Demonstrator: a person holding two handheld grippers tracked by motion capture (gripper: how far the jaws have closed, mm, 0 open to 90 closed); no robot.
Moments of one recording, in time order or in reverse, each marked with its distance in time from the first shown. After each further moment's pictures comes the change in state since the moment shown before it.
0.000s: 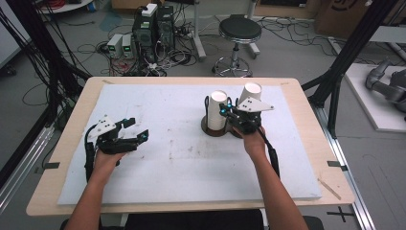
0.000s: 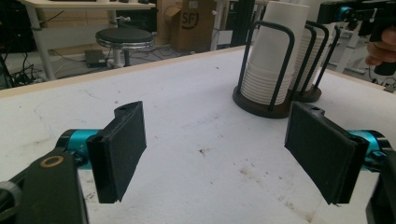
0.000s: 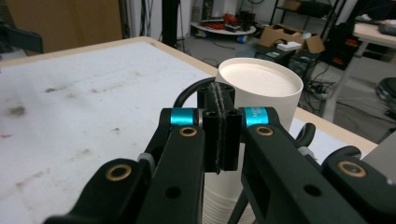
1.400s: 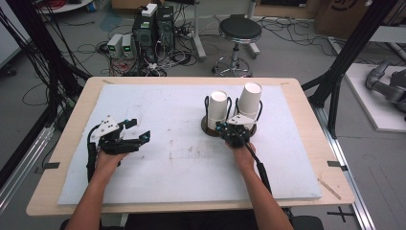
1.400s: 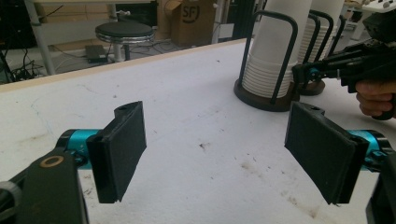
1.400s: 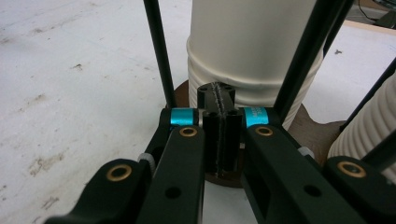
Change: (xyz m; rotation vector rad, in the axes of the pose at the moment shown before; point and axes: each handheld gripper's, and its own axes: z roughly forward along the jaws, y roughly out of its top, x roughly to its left) left arm -0.002 -0.002 0.005 0.020 0.006 0.011; right arm 0.025 -0.060 0.033 0.204 -0.113 0.194
